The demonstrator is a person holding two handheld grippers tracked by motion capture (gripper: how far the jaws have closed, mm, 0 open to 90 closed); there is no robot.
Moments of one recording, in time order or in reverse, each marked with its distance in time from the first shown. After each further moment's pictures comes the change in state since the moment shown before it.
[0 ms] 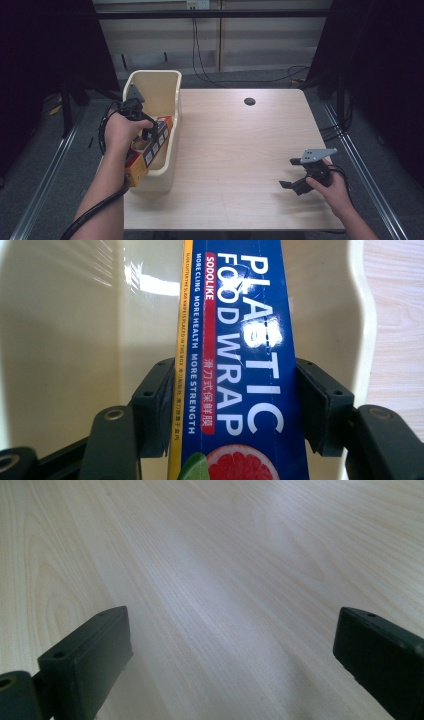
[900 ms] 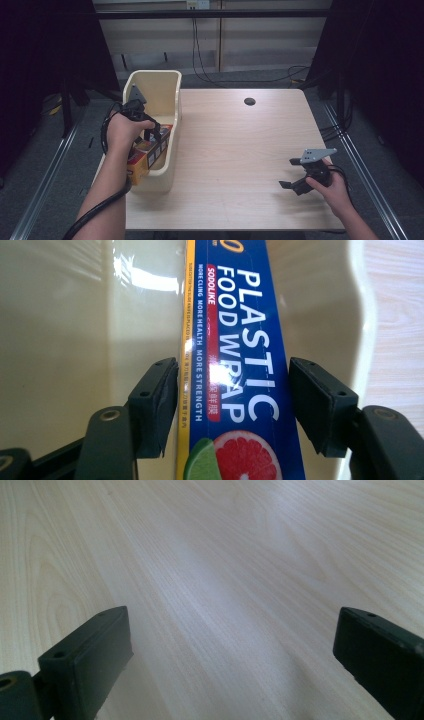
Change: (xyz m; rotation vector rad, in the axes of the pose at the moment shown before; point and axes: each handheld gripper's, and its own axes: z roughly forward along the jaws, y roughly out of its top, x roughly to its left) left arm -0.001 0.001 0.001 0.001 -0.030 -0.014; right arm 0.000 0.000 0.001 0.000 0.006 -0.002
